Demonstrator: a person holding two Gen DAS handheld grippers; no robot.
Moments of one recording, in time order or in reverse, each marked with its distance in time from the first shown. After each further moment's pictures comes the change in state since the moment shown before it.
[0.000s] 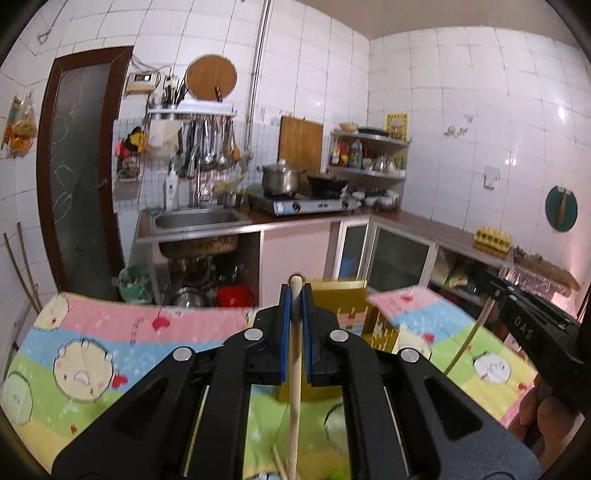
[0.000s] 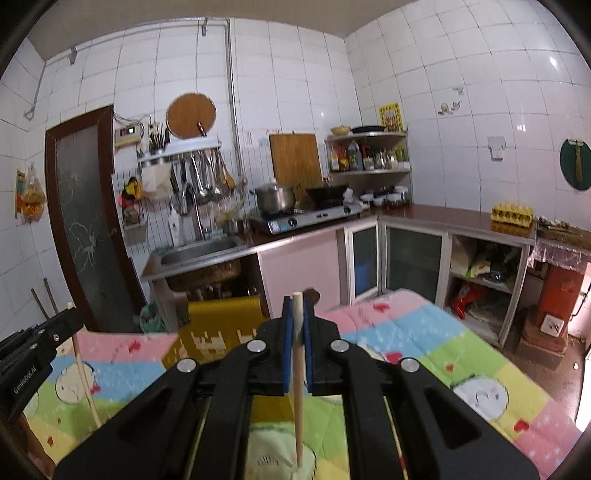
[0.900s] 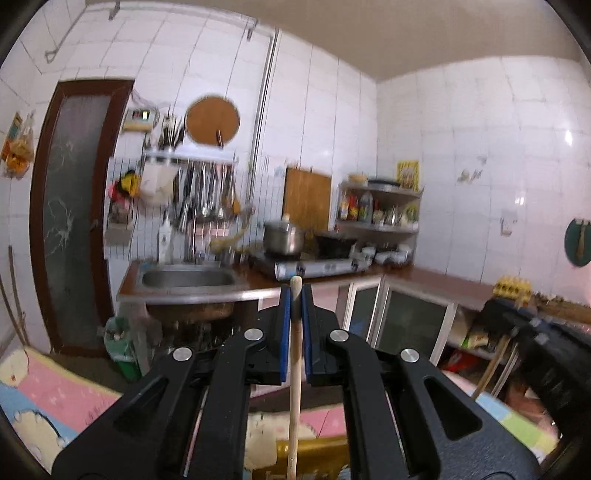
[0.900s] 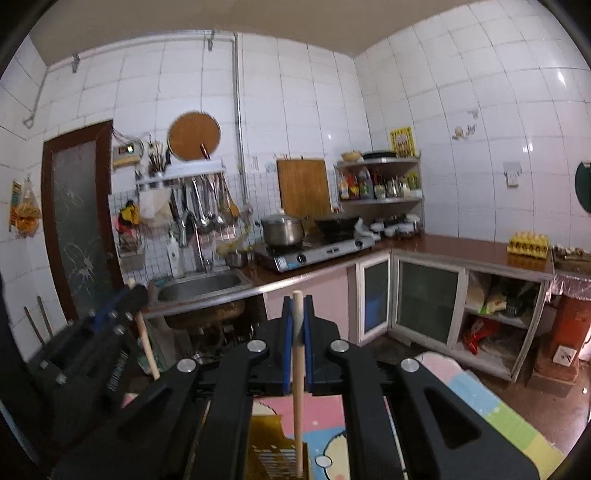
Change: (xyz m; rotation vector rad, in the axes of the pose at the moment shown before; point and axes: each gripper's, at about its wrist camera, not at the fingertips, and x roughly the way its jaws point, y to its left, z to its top) left arm 0.152 -0.024 0.056 -0.012 -0.174 0.046; right arm 0.114 0.034 0.059 -0.021 -0.043 0.002
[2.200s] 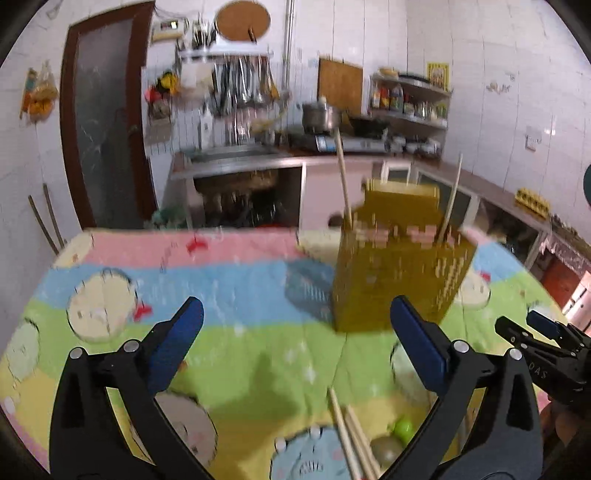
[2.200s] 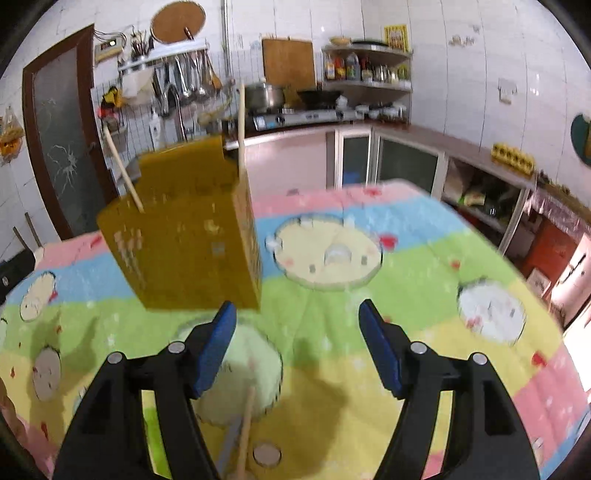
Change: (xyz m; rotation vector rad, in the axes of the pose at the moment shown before) left arm -0.132 0.076 -0.118 0.004 0.440 0.106; right arm -0.069 -0.056 -0.190 -0.017 0.469 -0.064
